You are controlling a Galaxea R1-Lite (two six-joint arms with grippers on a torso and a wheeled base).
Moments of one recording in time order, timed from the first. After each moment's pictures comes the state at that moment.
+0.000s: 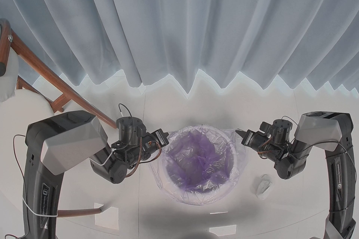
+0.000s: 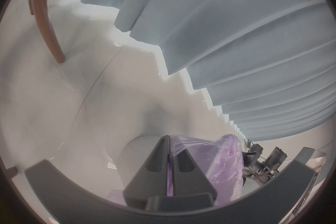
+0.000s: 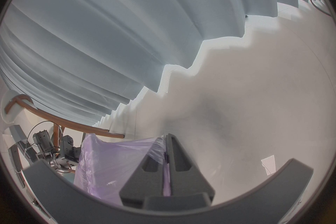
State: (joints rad) left arm -0.42 2.44 -1.05 -1.09 -0.10 -0.73; right arm 0.22 2.51 -0.91 -1.36 0.29 0.55
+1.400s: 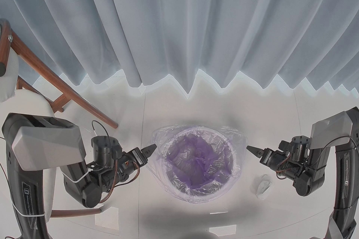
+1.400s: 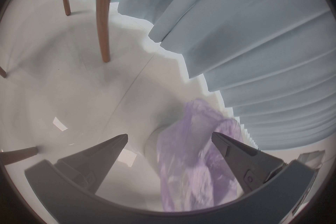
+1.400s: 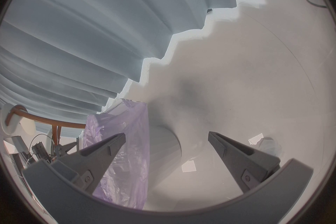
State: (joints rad) left arm -0.41 2.28 -0.56 -1.33 0.00 -0.78; right arm 0.16 2.43 -0.47 -1.55 0.28 0.60
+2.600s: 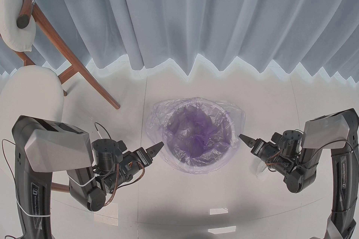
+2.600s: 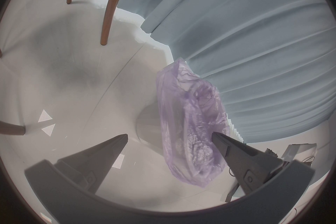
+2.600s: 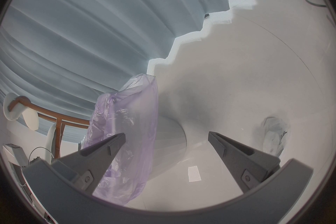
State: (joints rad) left arm -0.43 2.35 -0.54 -1.55 -0.09 -0.78; right arm 0.24 2.44 -0.60 -1.55 0.17 0.67
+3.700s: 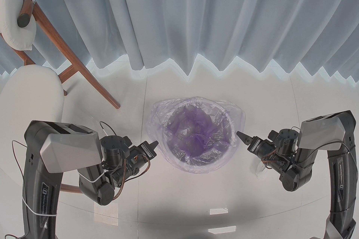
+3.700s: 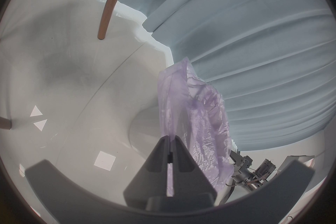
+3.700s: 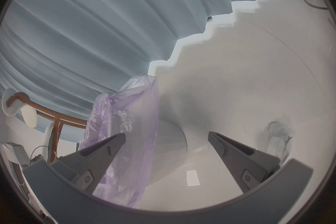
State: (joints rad) left arm -0.42 2.44 -0.70 -1.55 -0.10 -0.84; right arm 0.25 2.47 -0.67 -1.55 0.14 0.65
